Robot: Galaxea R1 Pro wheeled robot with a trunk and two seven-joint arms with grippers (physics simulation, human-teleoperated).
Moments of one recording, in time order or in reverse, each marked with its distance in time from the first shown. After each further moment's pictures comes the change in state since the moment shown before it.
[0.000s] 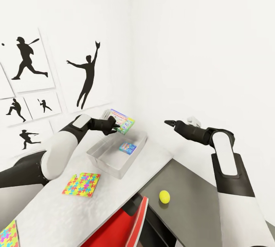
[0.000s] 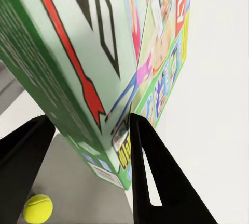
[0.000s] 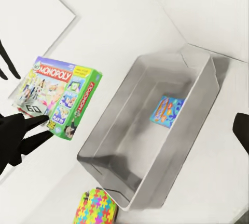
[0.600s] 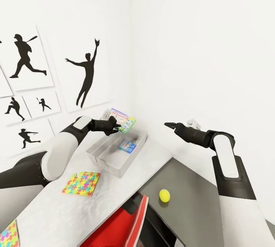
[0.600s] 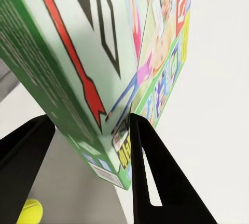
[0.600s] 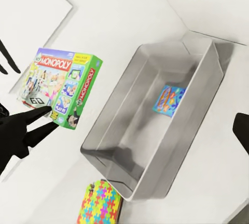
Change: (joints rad) left arm 0.007 -0.001 -0.005 0.015 0.006 -0.022 -0.059; right arm 0.022 -0.007 -0.005 0.008 -0.045 0.000 0.000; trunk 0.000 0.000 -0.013
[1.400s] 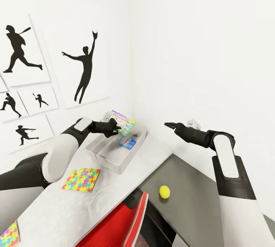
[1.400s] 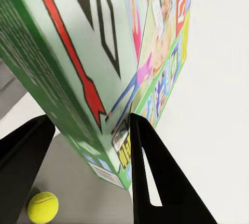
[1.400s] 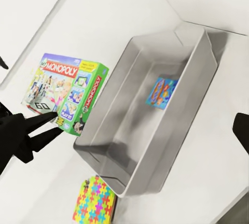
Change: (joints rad) left arm 0.014 -0.003 -0.004 0.000 -0.013 -0.001 0.008; right arm 0.000 0.000 -0.001 0.000 0.000 0.000 0.000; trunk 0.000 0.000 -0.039
